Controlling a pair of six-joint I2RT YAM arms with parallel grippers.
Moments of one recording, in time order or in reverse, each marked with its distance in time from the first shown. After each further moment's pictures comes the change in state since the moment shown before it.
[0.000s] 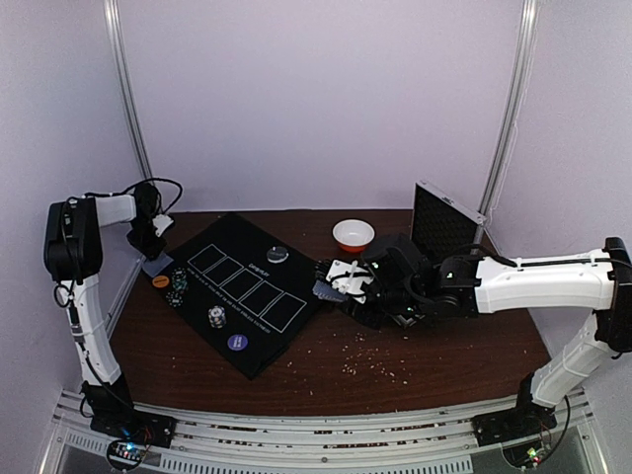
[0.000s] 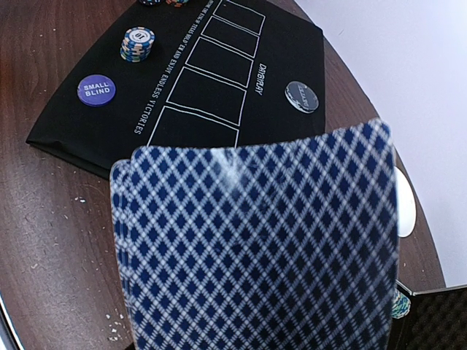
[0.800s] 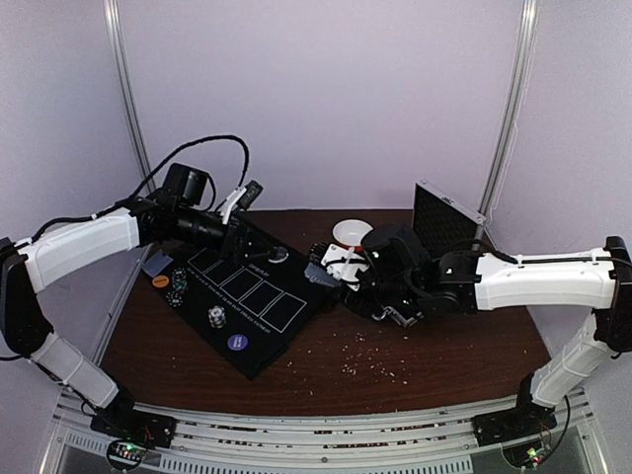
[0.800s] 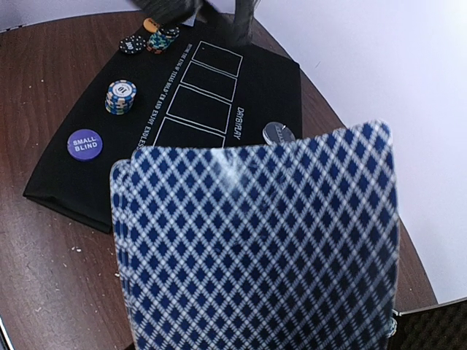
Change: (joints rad) left arm -0.595 -0.647 -0.395 0.212 0.977 -0.581; right arm 0.012 0.006 0.039 0.084 0.027 0.006
